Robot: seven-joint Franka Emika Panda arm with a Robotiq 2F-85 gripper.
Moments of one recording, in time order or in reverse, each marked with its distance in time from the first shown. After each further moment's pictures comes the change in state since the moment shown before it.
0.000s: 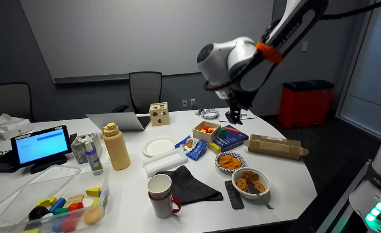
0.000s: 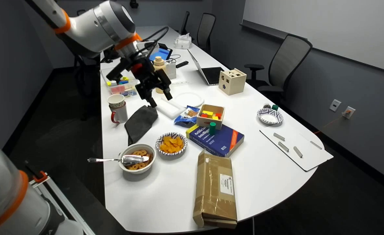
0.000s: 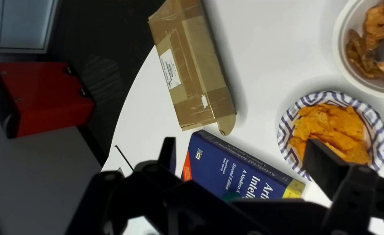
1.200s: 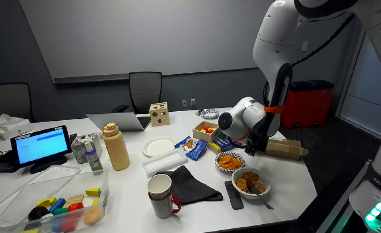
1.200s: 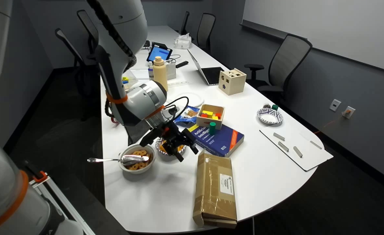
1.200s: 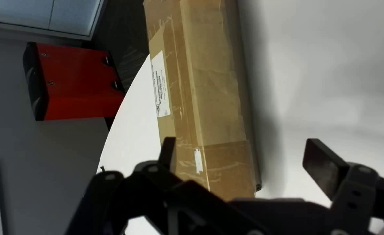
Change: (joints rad) arm 0.026 0.524 -0.252 0.043 -0.575 0.200 0.369
